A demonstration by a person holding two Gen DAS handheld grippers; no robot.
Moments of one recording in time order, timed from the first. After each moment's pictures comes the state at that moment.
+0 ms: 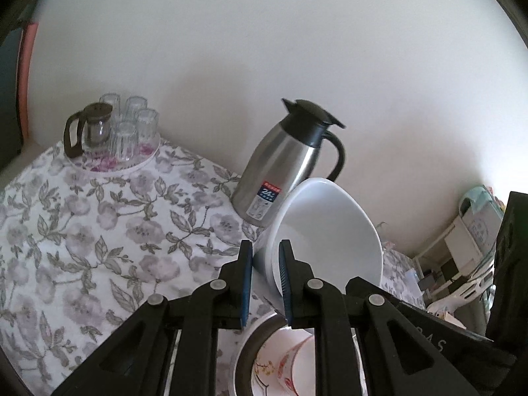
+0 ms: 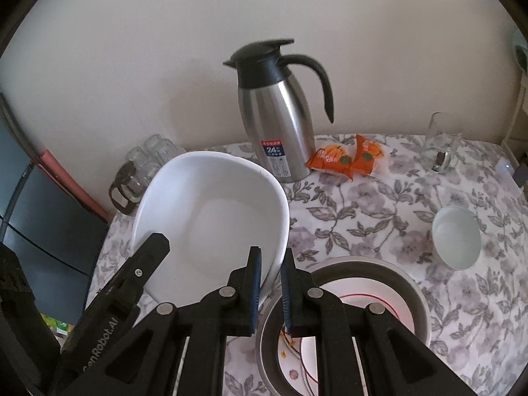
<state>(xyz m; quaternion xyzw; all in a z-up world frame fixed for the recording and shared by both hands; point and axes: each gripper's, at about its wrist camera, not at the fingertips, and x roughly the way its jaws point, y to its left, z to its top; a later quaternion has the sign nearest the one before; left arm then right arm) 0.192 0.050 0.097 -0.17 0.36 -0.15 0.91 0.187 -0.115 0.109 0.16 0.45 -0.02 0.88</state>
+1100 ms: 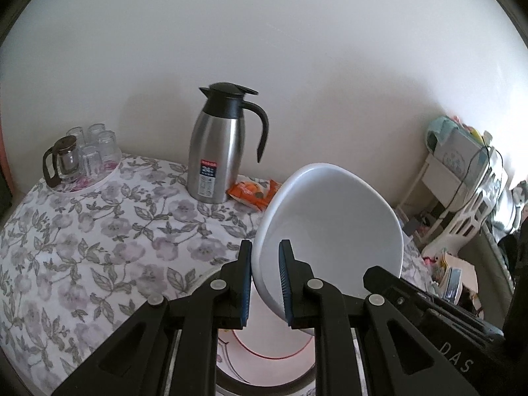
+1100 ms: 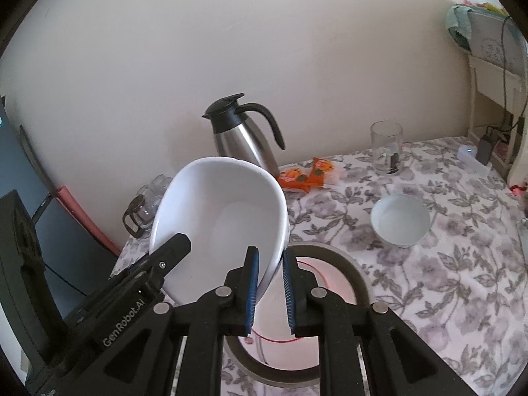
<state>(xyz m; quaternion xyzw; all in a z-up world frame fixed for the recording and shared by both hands) 0.107 -0.041 0.112 -0.06 0.35 -0.21 0.91 0.056 -0.184 0.125 0.19 0.35 -0.04 0.92</state>
